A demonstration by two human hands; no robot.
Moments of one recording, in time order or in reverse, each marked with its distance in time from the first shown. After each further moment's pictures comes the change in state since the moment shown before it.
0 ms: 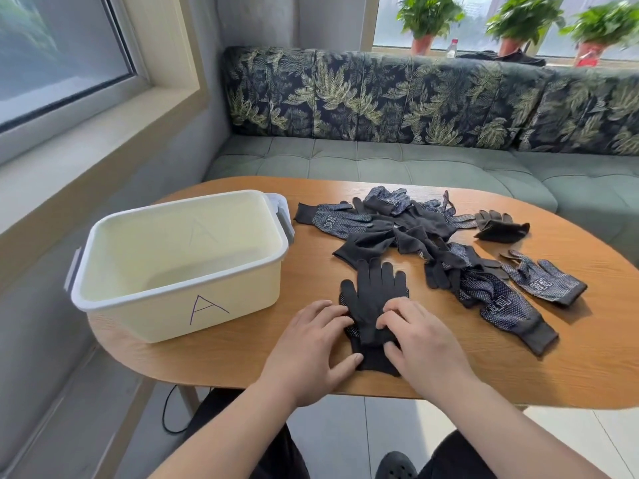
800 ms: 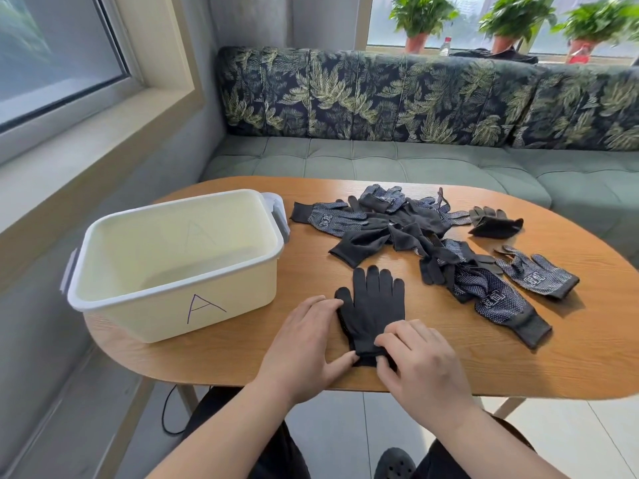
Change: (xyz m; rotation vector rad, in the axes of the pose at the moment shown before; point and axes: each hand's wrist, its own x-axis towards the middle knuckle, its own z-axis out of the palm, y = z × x) left_hand -0.004 0.008 -0.011 -0.088 0.025 -0.078; right_hand -0.038 -0.019 0.003 -0.114 0.219 -0.067
